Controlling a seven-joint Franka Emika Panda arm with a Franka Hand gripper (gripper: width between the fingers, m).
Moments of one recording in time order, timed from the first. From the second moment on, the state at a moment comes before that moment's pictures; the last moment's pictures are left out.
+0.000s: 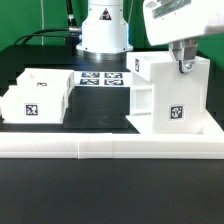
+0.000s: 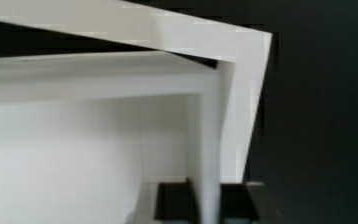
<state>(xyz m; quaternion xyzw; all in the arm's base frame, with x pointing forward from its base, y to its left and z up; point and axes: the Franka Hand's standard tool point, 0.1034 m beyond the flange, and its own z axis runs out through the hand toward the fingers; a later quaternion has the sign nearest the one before) 0.620 0.094 0.110 -0.74 0.66 -0.05 0.14</state>
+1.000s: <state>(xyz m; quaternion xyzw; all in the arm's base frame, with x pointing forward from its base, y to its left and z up) 0.656 0.096 0.103 -0.71 0.69 -0.02 0.14</state>
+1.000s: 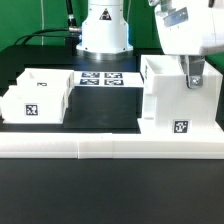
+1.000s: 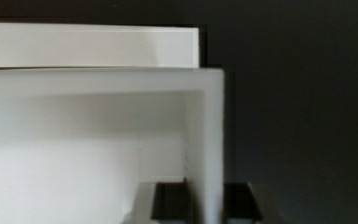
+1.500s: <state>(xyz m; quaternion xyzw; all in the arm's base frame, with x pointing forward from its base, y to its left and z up) 0.660 0.097 0.107 -0.72 0.68 -0.03 0.15</state>
